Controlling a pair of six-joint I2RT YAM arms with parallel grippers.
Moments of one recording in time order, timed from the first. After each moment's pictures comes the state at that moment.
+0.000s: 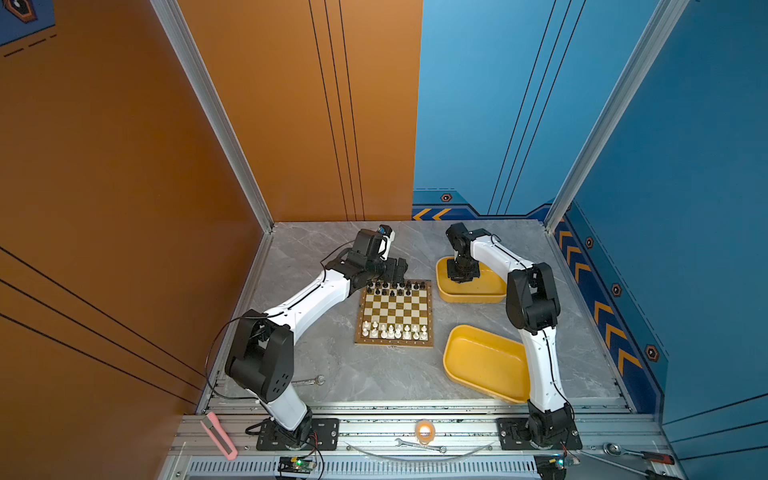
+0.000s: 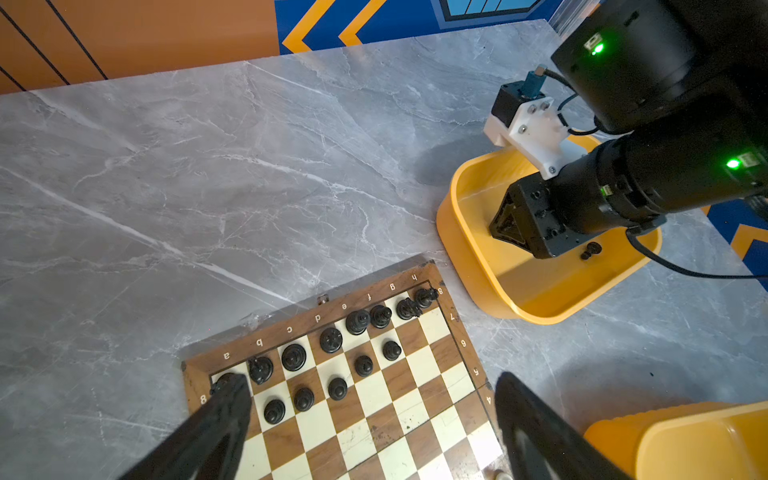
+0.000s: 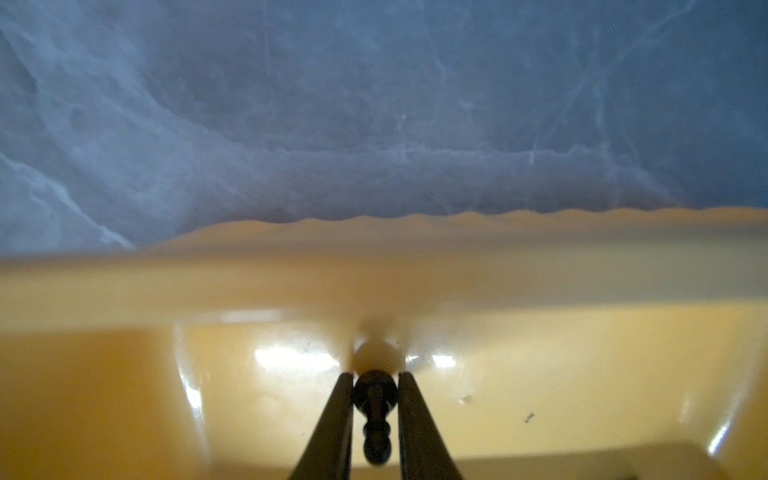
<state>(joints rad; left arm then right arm) -0.47 1.65 1.29 -0.33 0.11 -0.20 0.32 2.31 1.93 -1.03 0.08 0.35</state>
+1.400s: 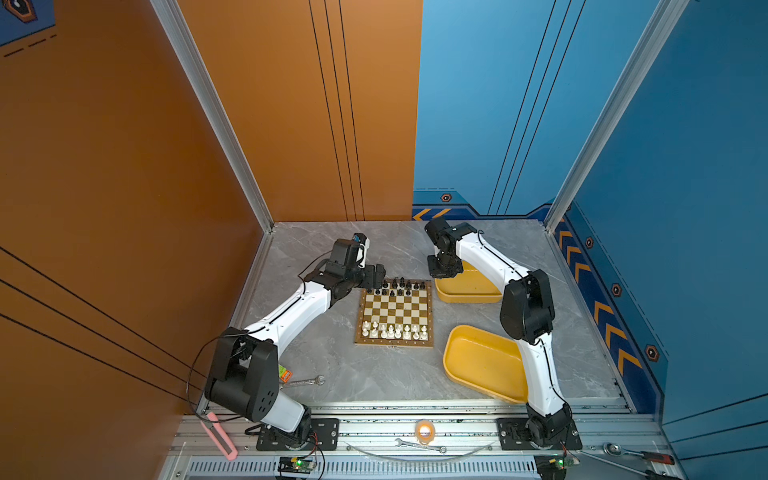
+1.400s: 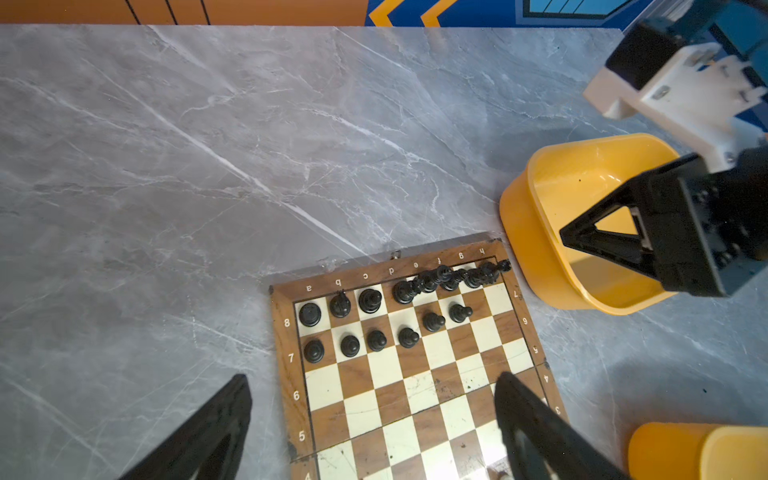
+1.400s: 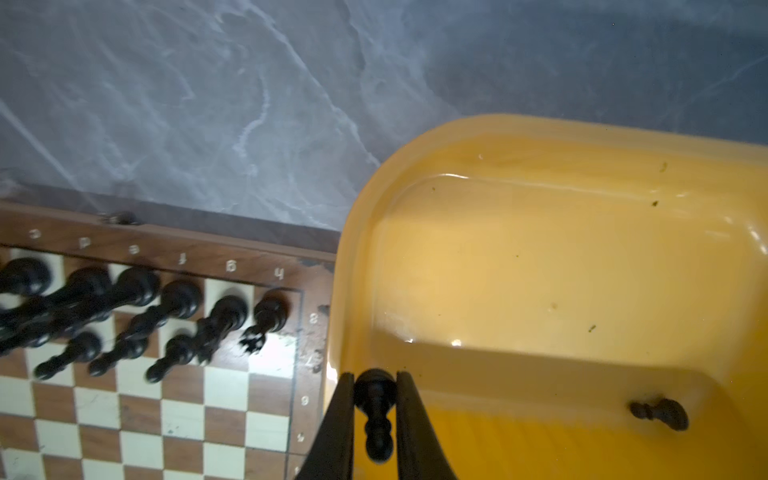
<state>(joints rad) -0.35 1.49 1.07 -0.29 0.10 -0.23 0.49 2.23 2.05 -1.15 0.07 0.37</state>
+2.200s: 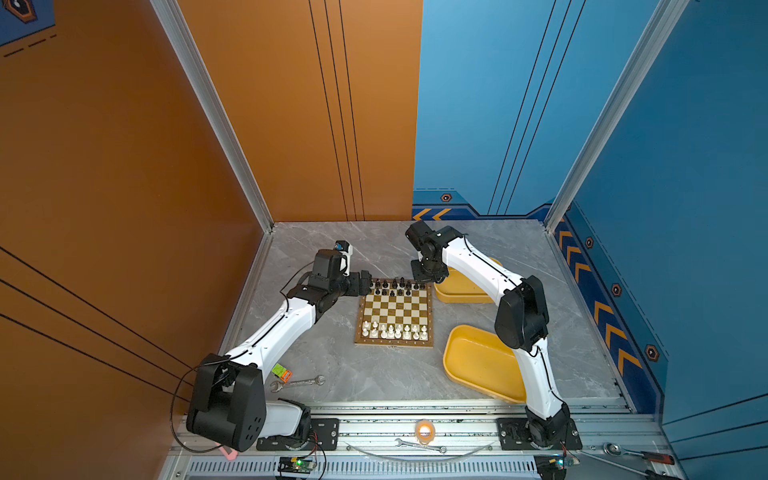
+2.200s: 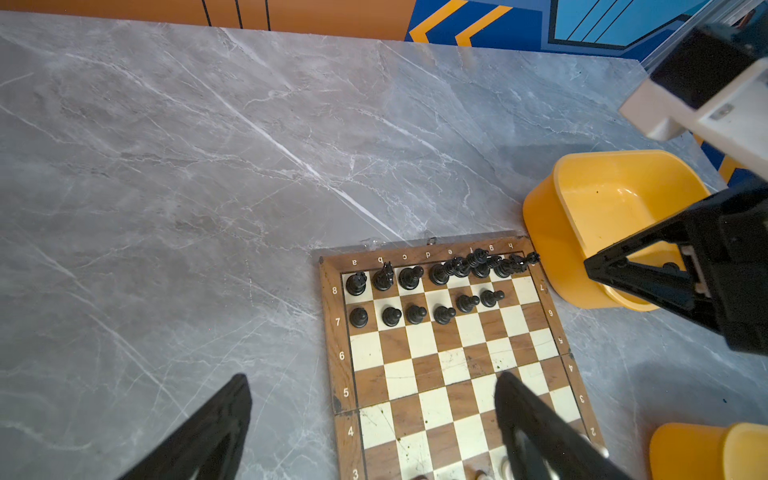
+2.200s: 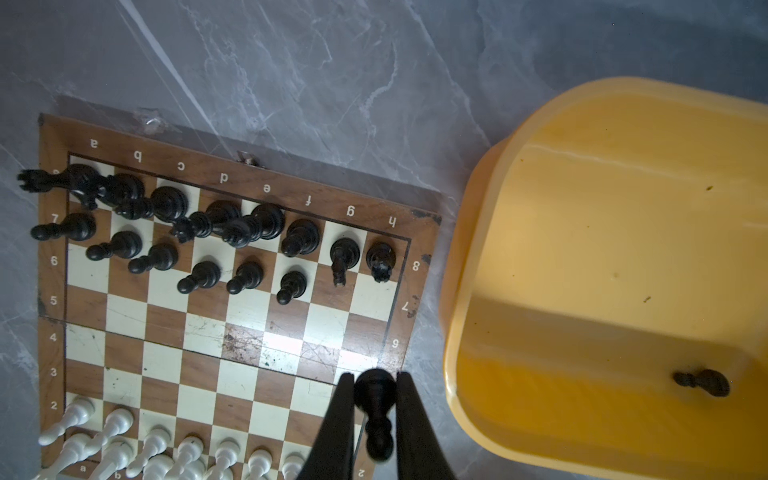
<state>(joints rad) -0.28 1.35 0.93 -0.25 0.10 -0.23 0.61 2.21 2.08 -1.18 0.09 0.41</state>
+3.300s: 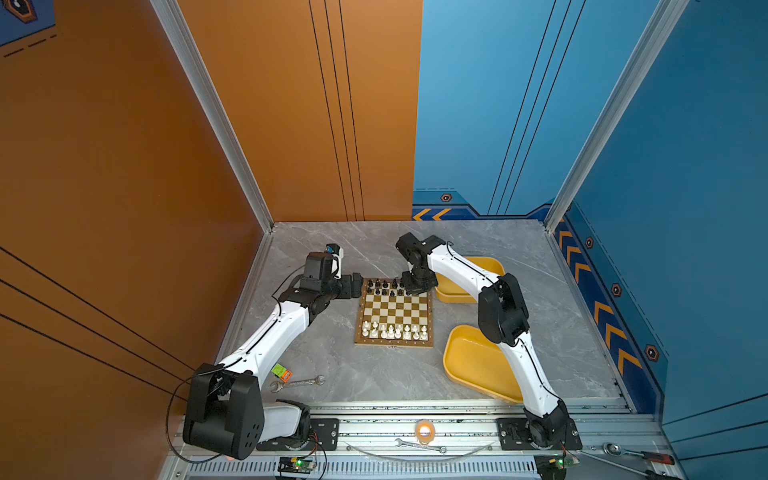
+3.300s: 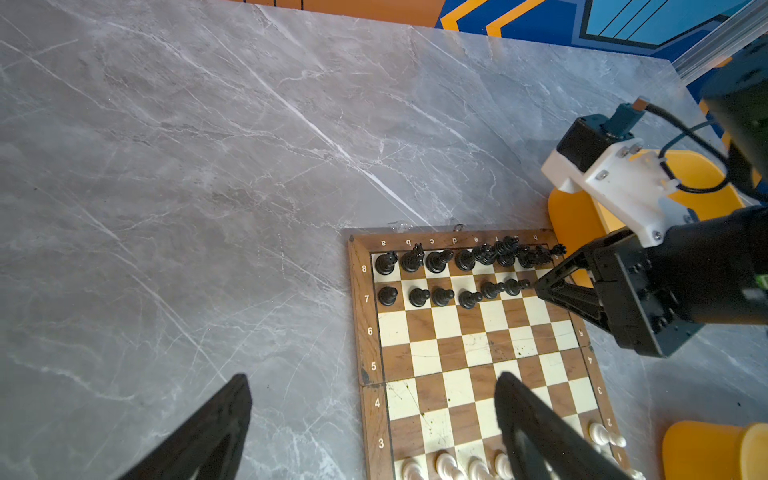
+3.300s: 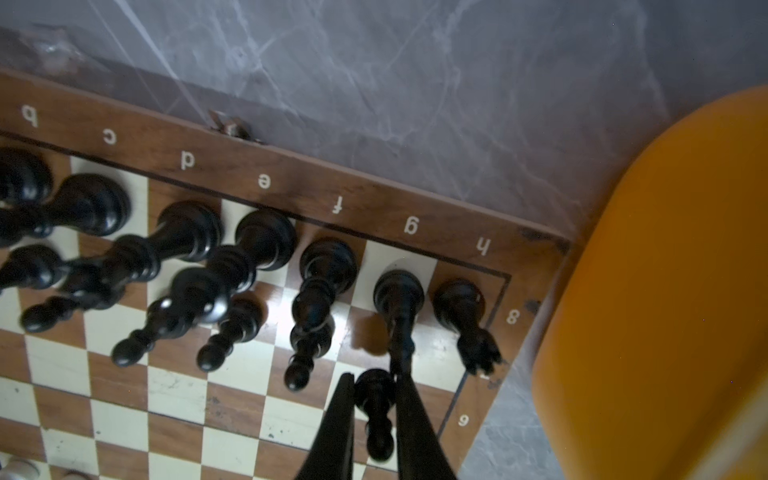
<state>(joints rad) -0.22 1.31 0.90 -0.30 0.11 -0.23 0.63 2.39 2.14 -1.18 0.01 0.42</state>
